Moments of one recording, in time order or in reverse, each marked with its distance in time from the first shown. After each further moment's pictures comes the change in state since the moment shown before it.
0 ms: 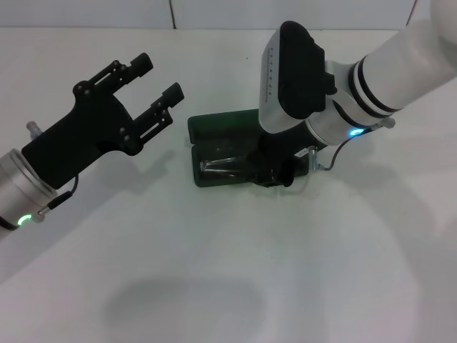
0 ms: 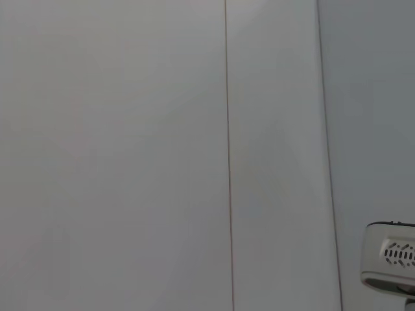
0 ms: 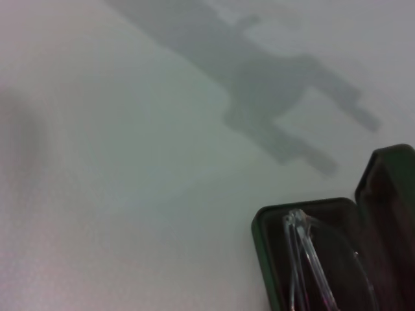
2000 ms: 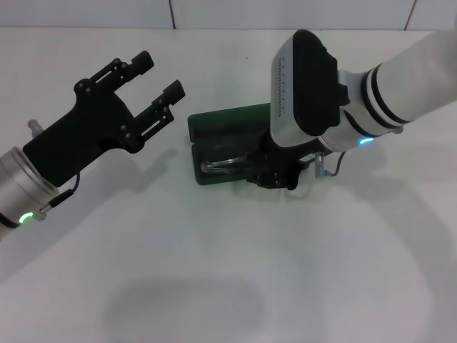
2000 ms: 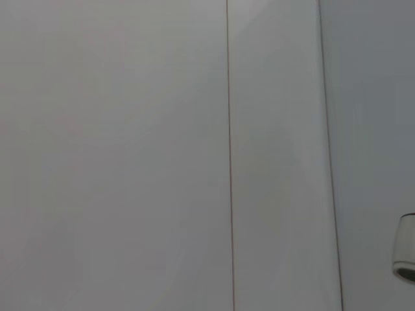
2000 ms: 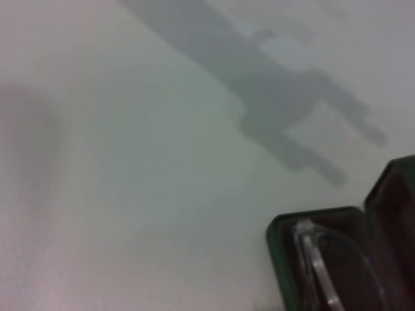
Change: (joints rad) left arm -0.006 -0.002 -0.002 -0.003 -0.003 -0.002 -0.004; right arm -0.116 -0.004 -0.015 -0.158 -0.030 0.006 -0.027
